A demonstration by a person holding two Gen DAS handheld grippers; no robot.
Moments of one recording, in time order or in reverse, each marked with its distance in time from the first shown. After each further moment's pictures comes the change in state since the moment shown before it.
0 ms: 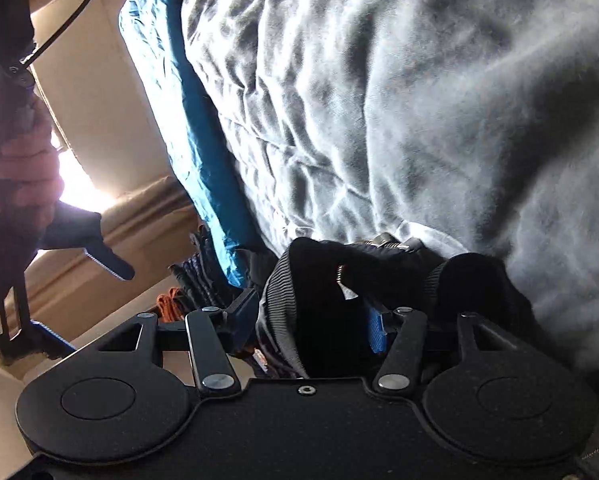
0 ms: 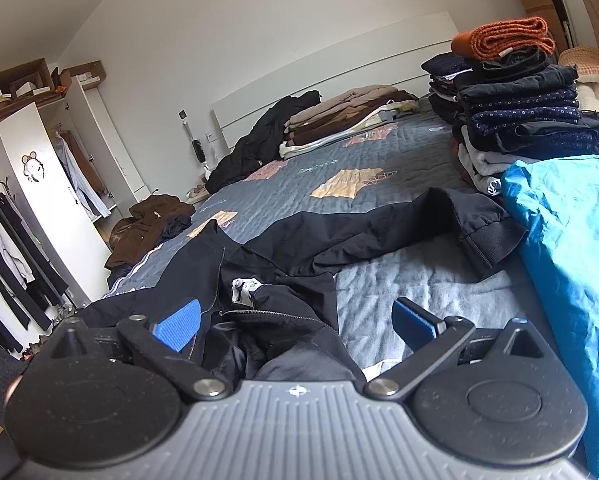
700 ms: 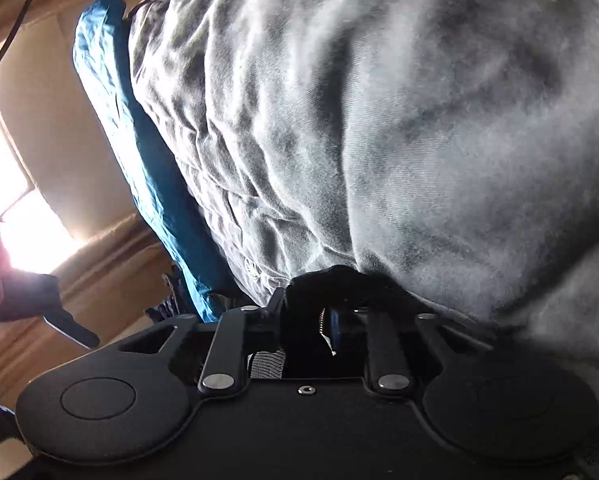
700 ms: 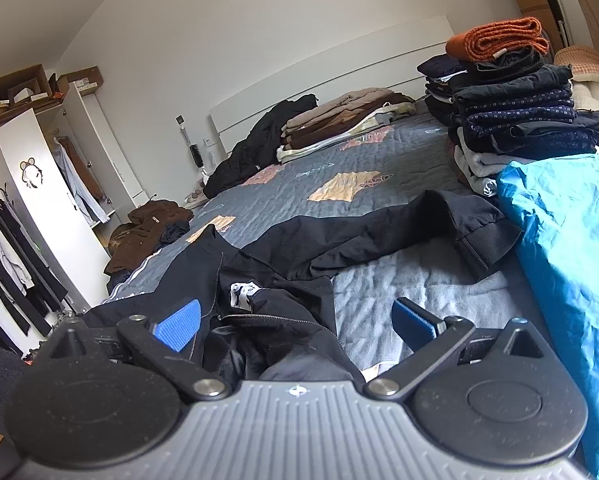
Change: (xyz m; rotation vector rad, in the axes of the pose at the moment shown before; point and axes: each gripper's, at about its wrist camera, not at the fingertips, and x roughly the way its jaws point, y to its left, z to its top) left arm 0.044 -0.001 0.032 0.015 -0.056 -0.119; right arm -0.002 -0.003 0.000 0.012 -0.009 -0.001
